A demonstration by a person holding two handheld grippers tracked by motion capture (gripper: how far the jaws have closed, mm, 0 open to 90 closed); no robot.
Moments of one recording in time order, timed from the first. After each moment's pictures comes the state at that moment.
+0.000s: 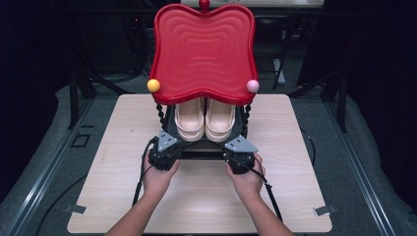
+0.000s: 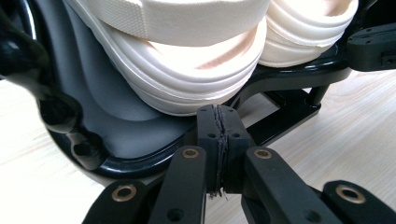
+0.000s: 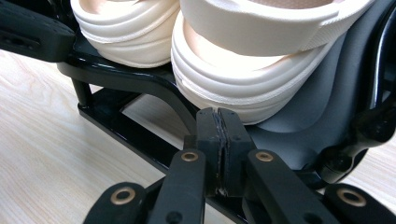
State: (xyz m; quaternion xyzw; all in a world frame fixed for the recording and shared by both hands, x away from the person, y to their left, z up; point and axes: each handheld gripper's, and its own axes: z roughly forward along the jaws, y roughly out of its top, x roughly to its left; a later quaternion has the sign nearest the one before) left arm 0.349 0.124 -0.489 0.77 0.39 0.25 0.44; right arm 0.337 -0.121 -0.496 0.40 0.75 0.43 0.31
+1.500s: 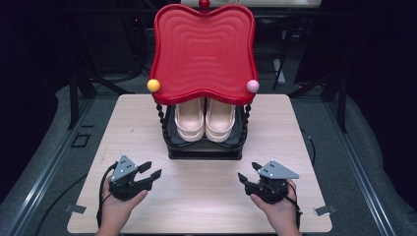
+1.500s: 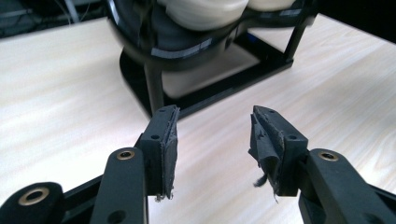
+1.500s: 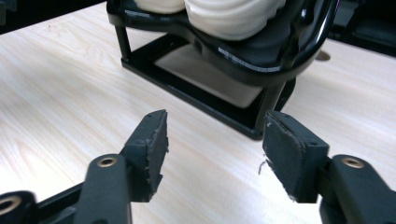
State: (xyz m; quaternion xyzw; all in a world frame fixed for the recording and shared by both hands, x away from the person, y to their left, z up) left arm 0.276 0.214 -0.500 0.77 0.40 0.21 0.46; right arm 0.260 -0.193 -0.493 0.40 0.77 0.44 0.25
